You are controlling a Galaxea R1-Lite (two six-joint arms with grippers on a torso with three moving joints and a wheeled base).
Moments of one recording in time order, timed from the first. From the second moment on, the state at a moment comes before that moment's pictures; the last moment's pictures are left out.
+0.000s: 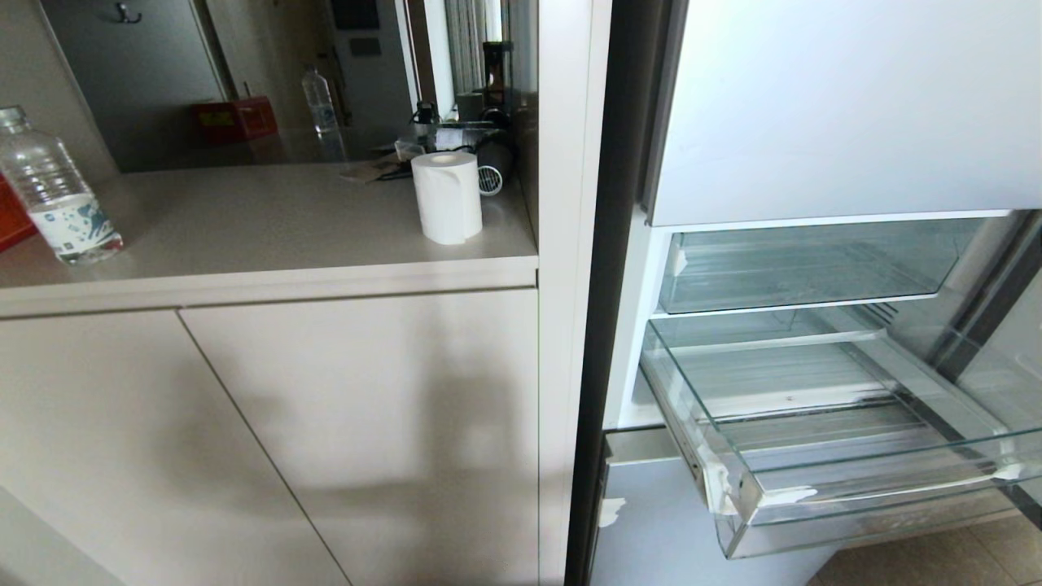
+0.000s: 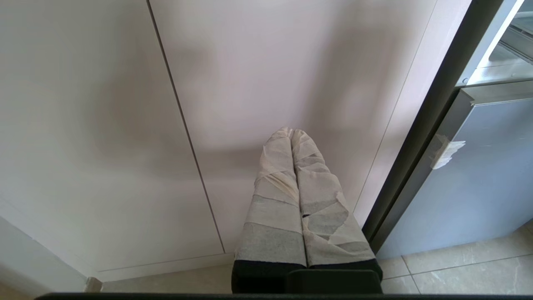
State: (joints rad) left arm 0.00 0.00 -0.02 0.06 0.00 0.01; right arm -2.08 2.40 -1.55 -0.63 0.33 0.40
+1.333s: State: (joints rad) left arm 0.00 0.00 -0.02 0.06 0.00 0.01; right arm -2.03 2.49 -1.53 -0.63 0.32 0.34
